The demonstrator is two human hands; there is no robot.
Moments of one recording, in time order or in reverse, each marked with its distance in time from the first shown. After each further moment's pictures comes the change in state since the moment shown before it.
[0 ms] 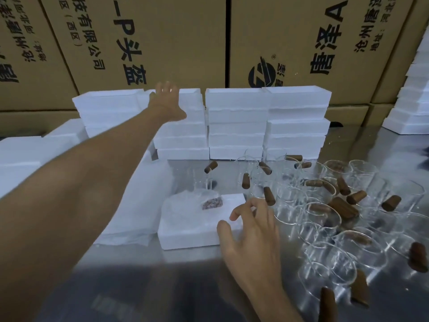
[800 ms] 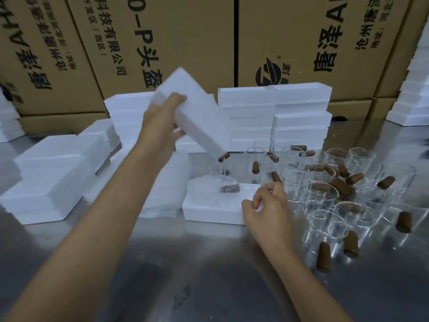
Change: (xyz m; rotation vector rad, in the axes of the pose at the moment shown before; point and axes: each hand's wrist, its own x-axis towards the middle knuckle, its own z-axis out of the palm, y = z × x) left_hand -0.207 0.012 -0.069 -1.833 0.154 -0.198; right_hand -0.006 0.005 -0.008 0.091 0.036 0.083
